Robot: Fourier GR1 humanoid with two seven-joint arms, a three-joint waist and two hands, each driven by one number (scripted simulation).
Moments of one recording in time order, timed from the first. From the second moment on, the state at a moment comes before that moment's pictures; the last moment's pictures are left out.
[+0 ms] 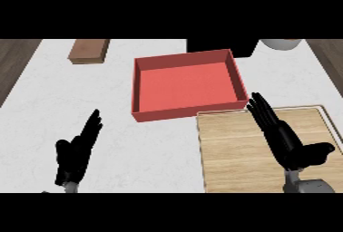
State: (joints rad) left arm 0.01 0.33 -0.33 -1.49 0.22 0.31 0.08; right arm -0.05 -0.25 0.13 -1.51 -0.22 0.11 -0.08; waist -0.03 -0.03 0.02
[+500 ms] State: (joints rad) left arm -0.03 0.44 -0.27 -1.50 0.12 0.35 0.07; right arm -0.24 -0.43 0.08 -1.55 0.04 0.05 -0.14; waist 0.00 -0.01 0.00
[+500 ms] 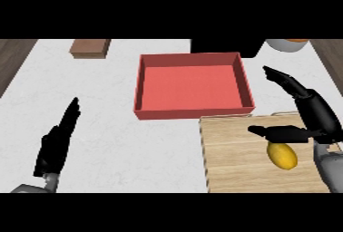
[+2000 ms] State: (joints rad) left arm 0.01 0.43 -0.19 -1.53 0.06 0.28 0.07; right arm -0.20 -0.85 0.27 -1.79 0.49 0.59 0.24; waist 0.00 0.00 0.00
